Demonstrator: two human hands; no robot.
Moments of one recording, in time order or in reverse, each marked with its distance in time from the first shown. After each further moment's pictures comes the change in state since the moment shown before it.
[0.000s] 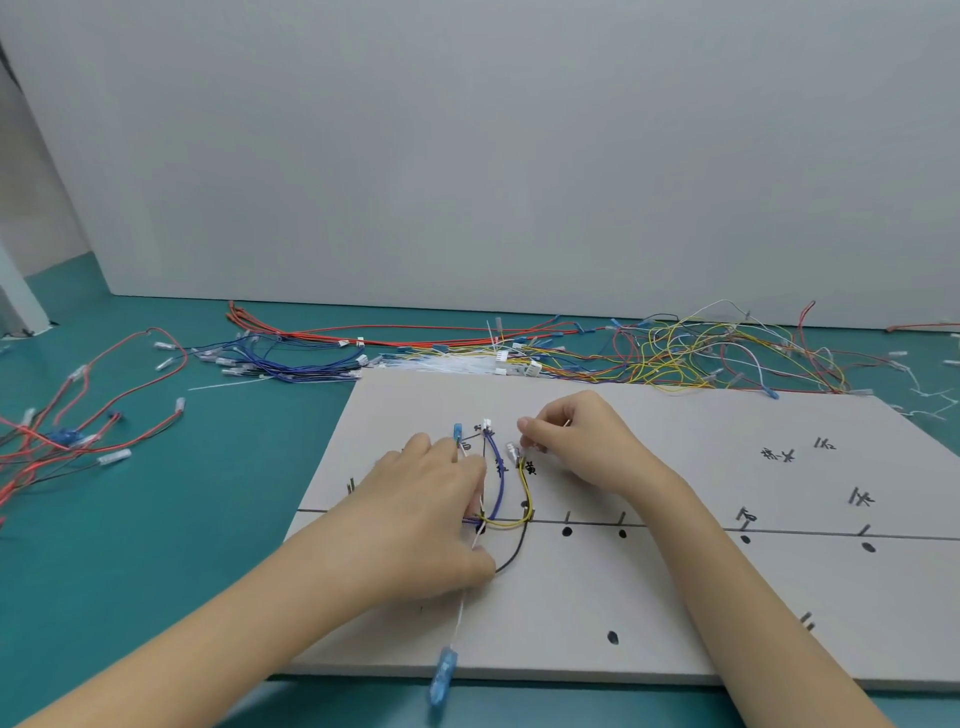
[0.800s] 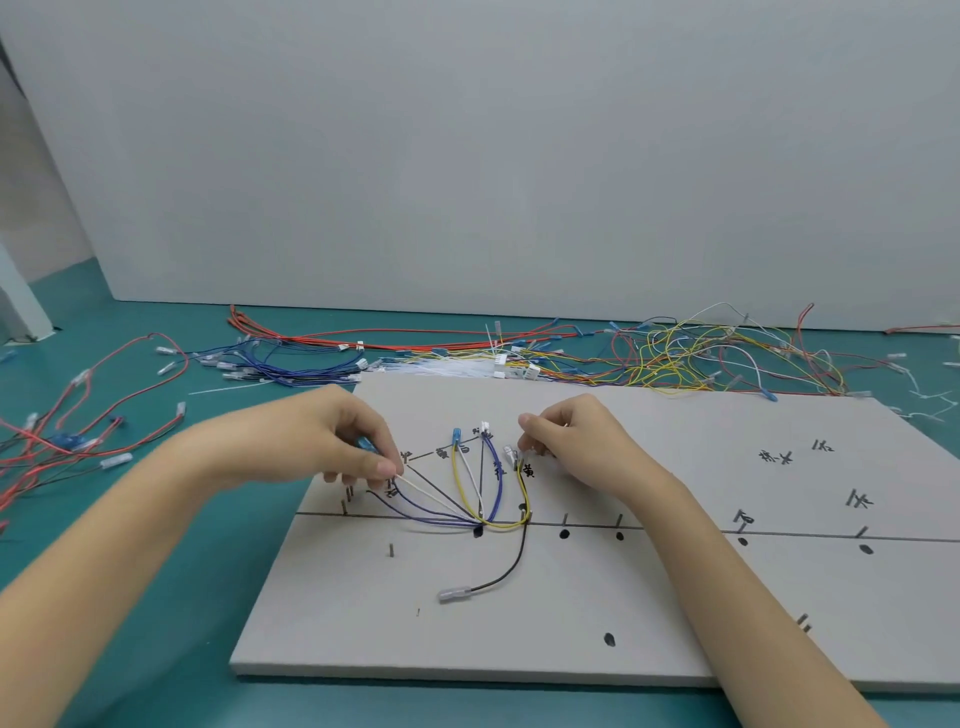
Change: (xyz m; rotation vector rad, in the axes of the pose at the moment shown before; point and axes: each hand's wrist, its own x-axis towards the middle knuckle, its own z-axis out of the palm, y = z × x) left_hand 0.004 -0.088 -0.044 -0.671 -0.227 -0.111; right_hand -0.002 -0.004 -0.001 0.039 -0.023 0.010
